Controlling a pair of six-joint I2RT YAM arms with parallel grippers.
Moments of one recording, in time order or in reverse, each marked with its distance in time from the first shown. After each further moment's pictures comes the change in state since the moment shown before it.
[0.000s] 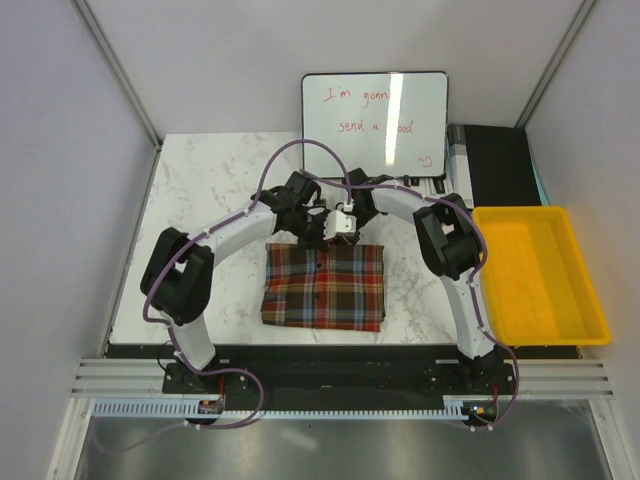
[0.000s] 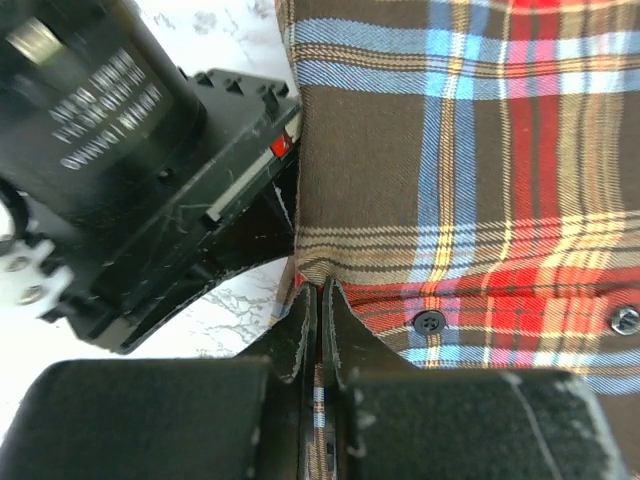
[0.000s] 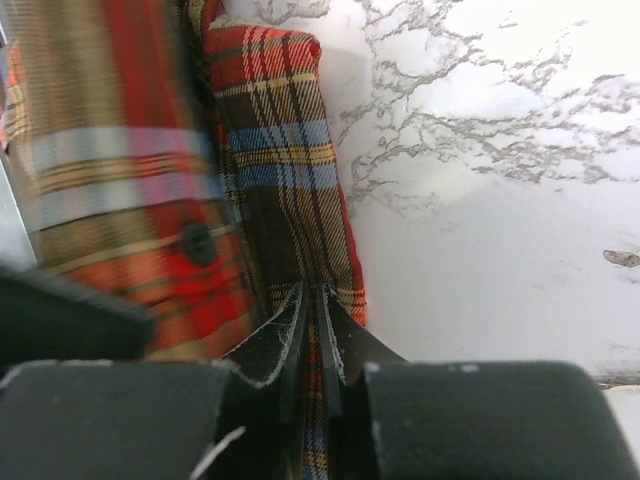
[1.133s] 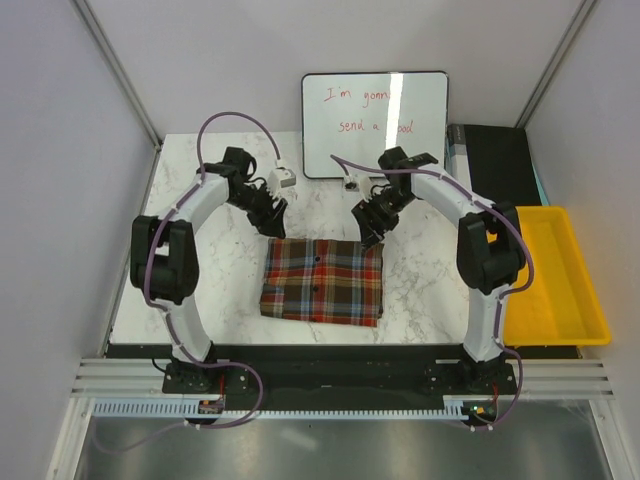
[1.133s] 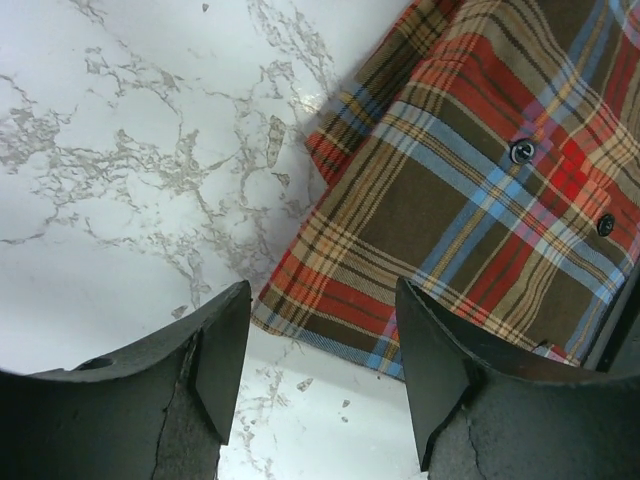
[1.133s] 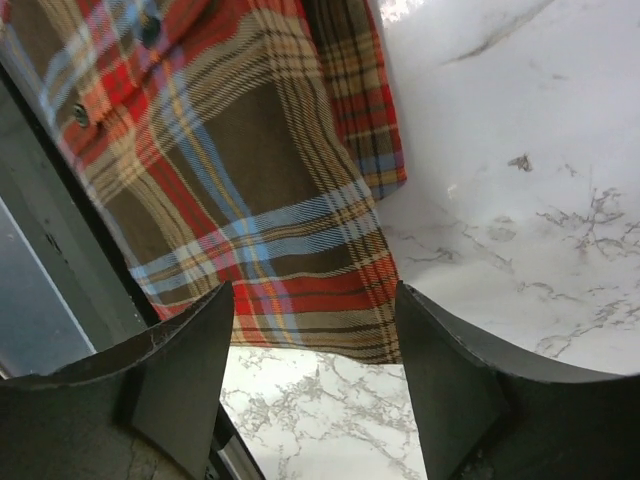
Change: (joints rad) left arm 0.391 0.063 0.100 -0.210 0.128 -0.232; right arm -0.139 -0.292 -0.057 -0.253 0.186 -0.113
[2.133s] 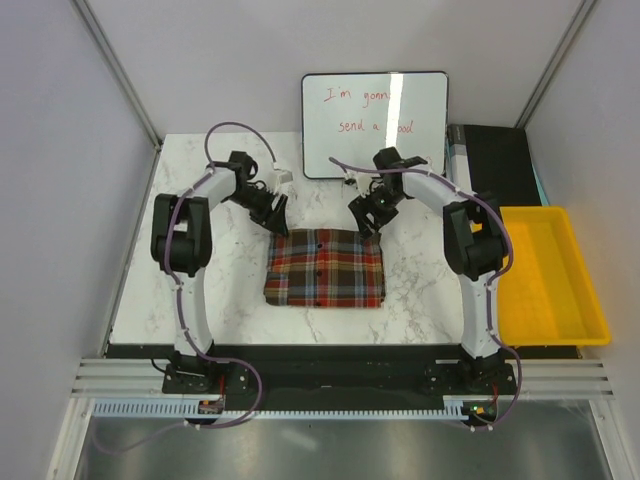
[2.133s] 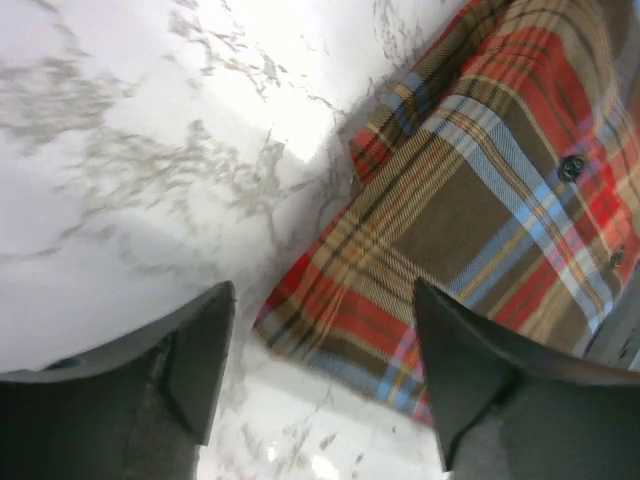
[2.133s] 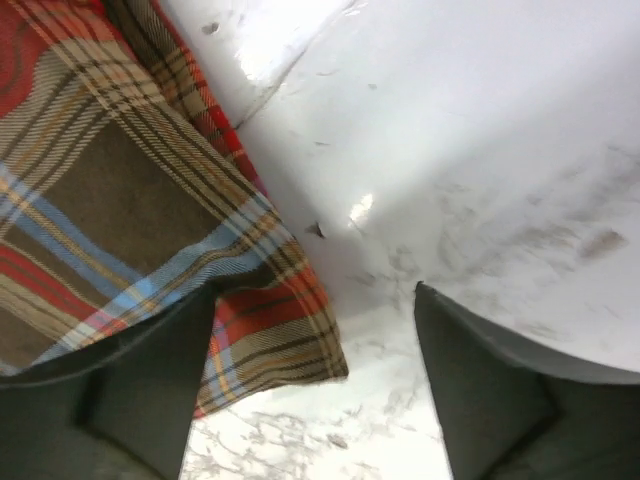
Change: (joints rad) left arm 0.050 0.329 0.193 -0.031 0.054 -0.149; right arm -0.015 0.180 0.059 0.189 0.196 0.064
